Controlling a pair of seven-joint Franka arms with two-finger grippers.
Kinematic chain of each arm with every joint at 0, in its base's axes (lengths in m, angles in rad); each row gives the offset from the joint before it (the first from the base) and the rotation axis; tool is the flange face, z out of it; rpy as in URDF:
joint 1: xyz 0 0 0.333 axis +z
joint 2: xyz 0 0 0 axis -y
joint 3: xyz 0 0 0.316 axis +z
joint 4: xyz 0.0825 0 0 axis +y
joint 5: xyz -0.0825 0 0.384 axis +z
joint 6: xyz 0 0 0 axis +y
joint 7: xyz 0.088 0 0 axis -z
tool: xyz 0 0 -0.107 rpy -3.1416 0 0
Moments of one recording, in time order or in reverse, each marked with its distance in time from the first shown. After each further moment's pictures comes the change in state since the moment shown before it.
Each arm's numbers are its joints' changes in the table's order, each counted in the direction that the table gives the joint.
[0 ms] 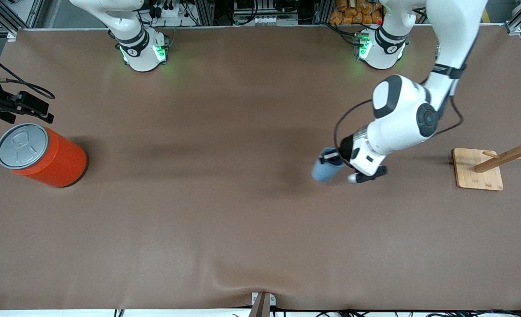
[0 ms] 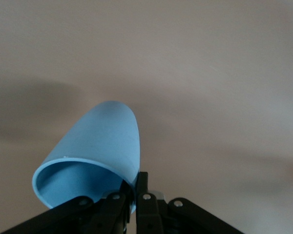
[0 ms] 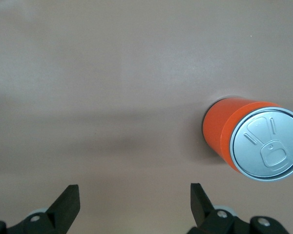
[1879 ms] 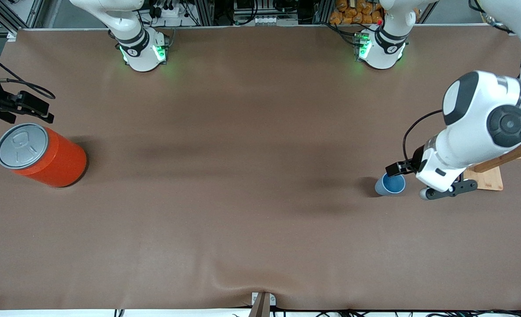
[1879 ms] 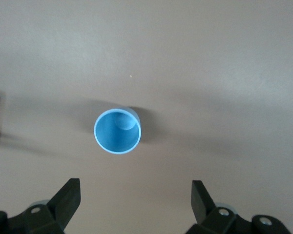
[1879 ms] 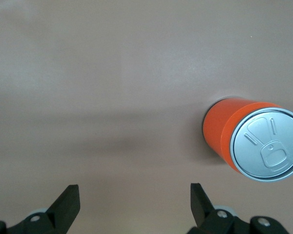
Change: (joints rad) left arm 0.171 -0.003 -0.045 -0.323 0.424 0.441 0.003; right arm 0.000 0.000 0.002 -0.001 0.000 0.000 0.000
